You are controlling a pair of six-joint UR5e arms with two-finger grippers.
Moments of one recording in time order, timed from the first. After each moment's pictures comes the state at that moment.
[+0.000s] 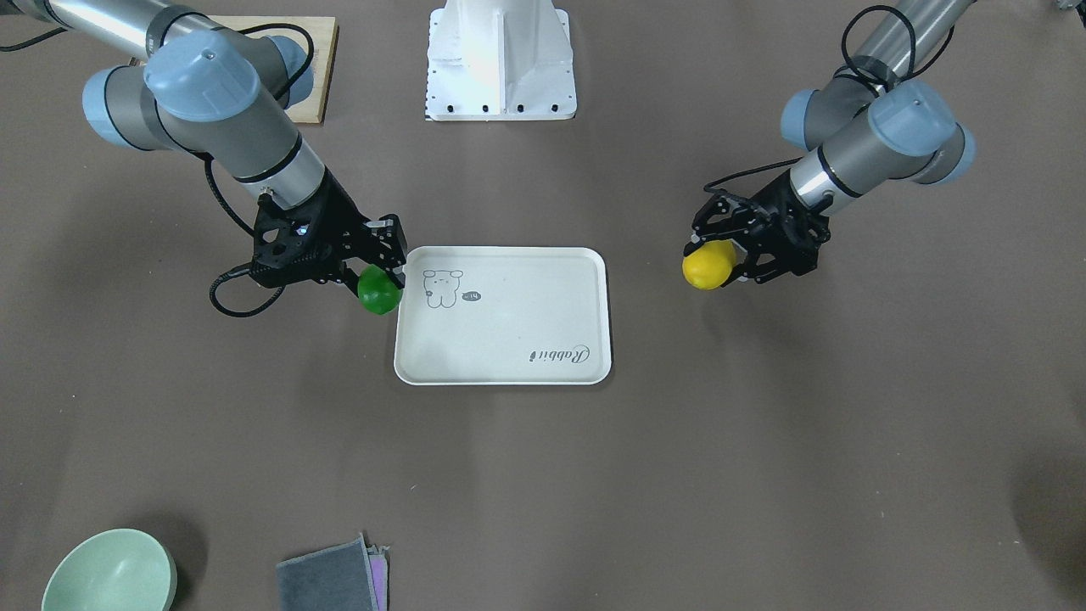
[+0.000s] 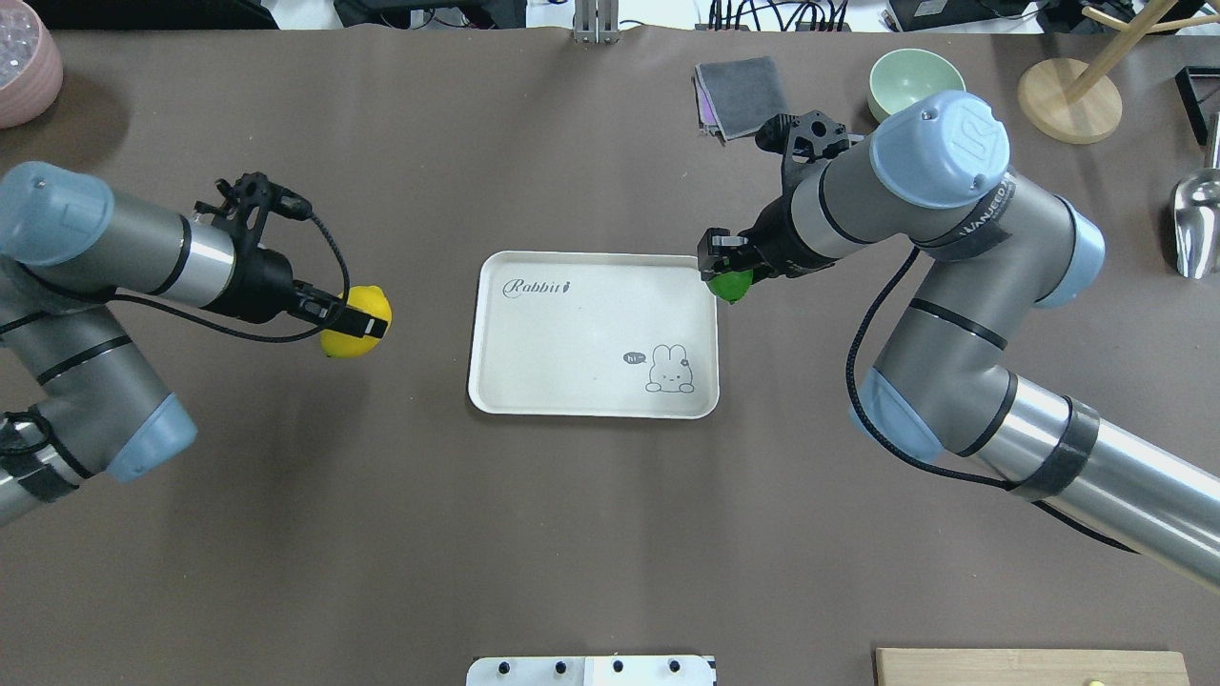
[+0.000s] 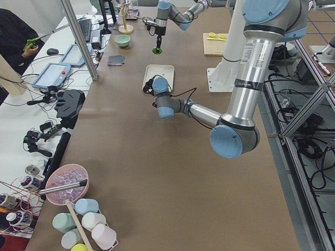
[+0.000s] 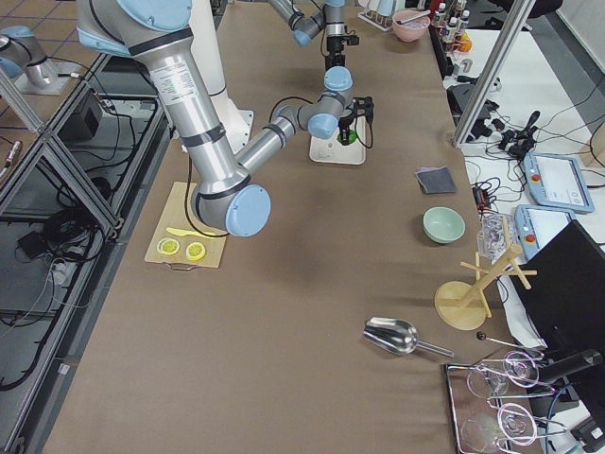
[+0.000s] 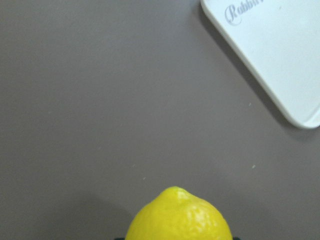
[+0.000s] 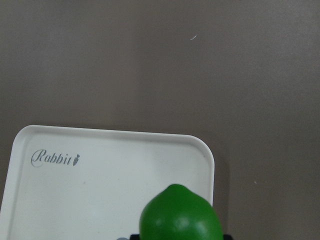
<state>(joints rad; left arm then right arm) -0.78 -1.90 -1.61 -2.42 -2.19 -0.85 0.71 -1.06 1.69 -1.18 2.01 1.15</state>
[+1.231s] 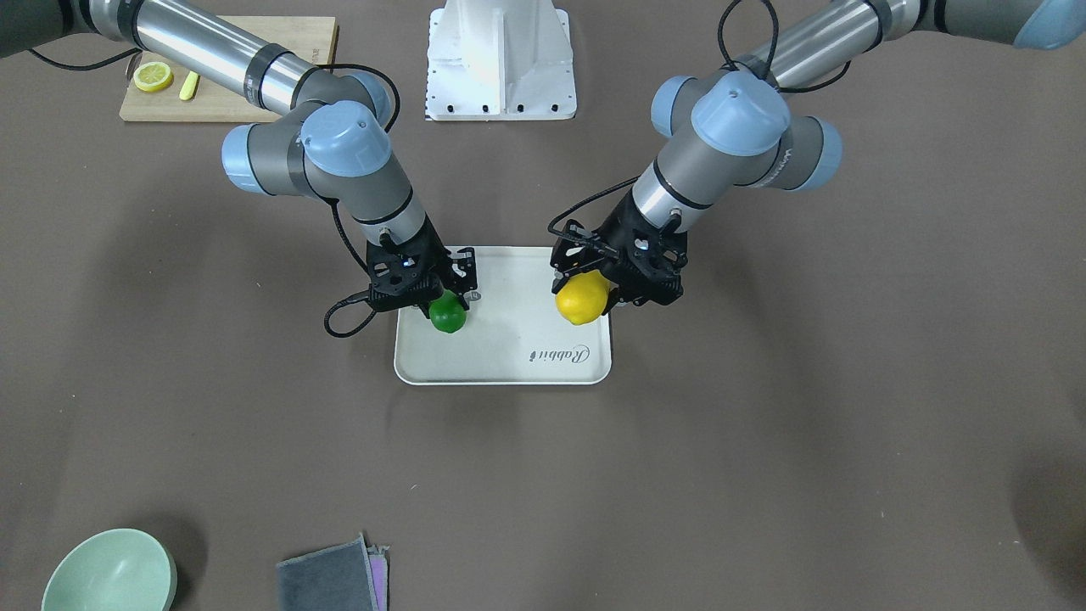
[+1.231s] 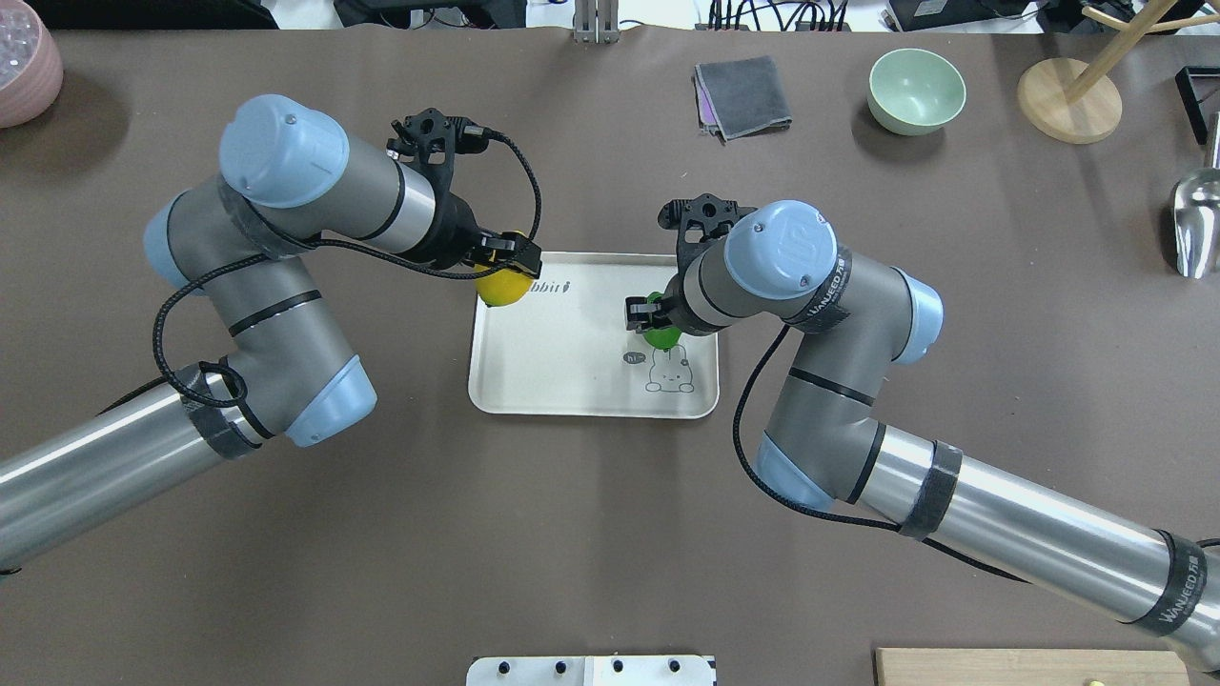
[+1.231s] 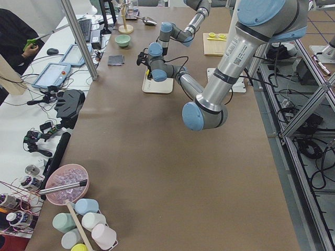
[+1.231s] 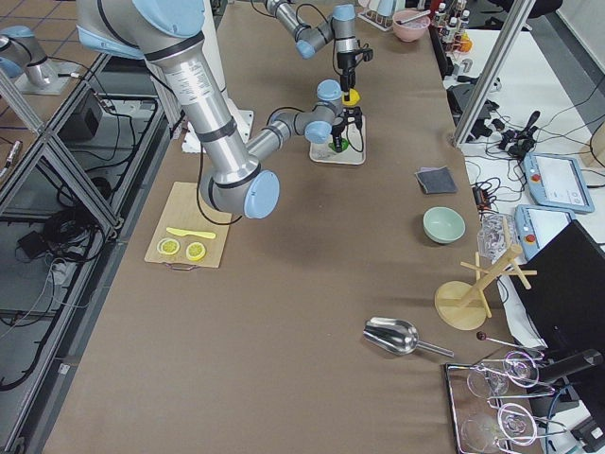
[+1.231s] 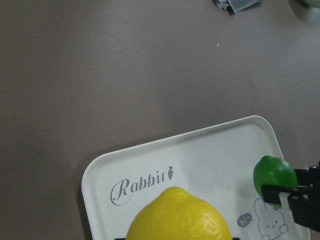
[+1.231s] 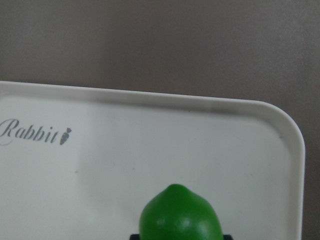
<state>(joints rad) -0.68 -2.20 -1.52 -2.18 -2.02 -1.02 0.56 -0.95 1.48 -1.10 1.86 1.16</state>
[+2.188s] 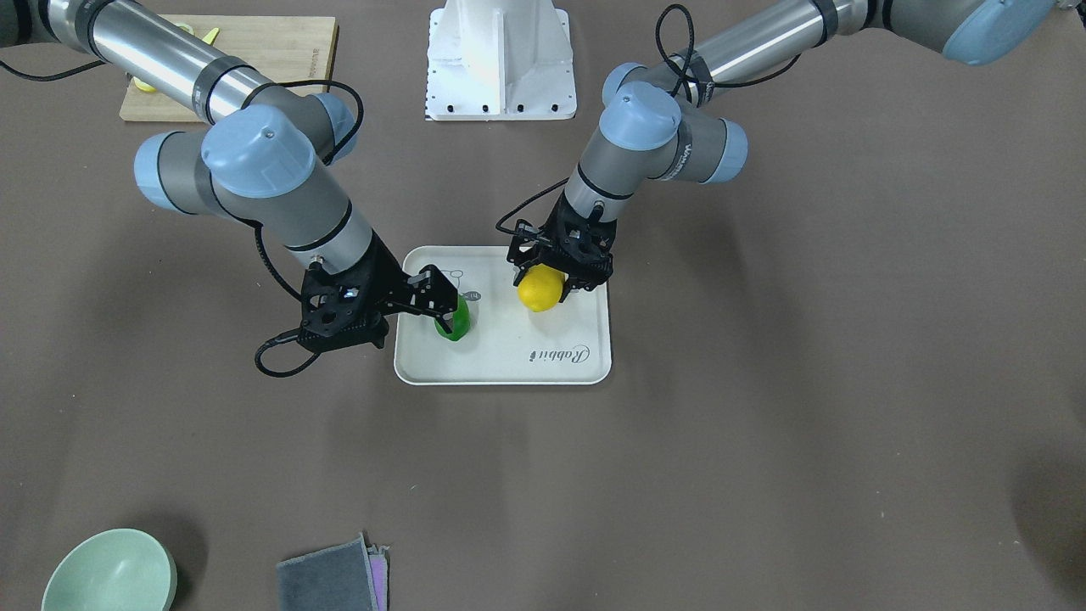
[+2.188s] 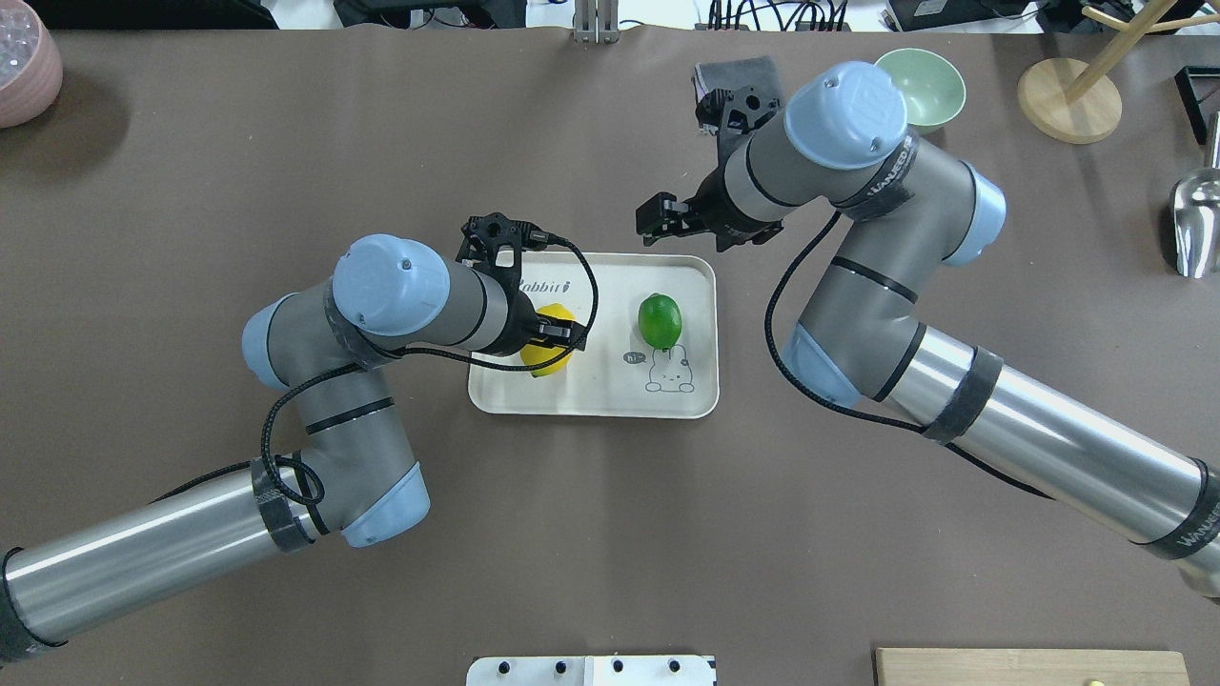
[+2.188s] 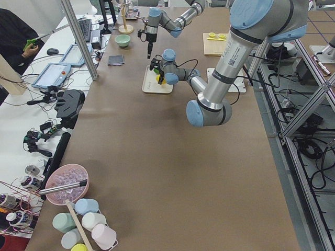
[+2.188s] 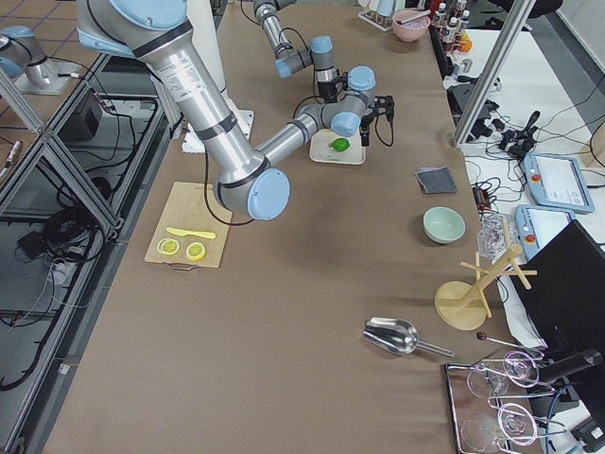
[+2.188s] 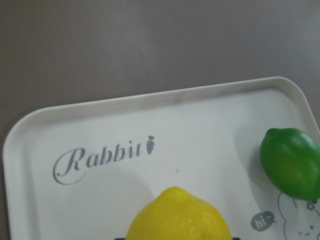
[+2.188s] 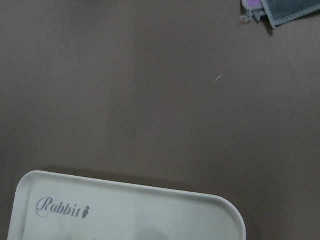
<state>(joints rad) -0.51 -2.22 -1.46 -2.19 -1.79 -1.09 0.78 -0.93 1.49 -1.11 2.07 1.13</state>
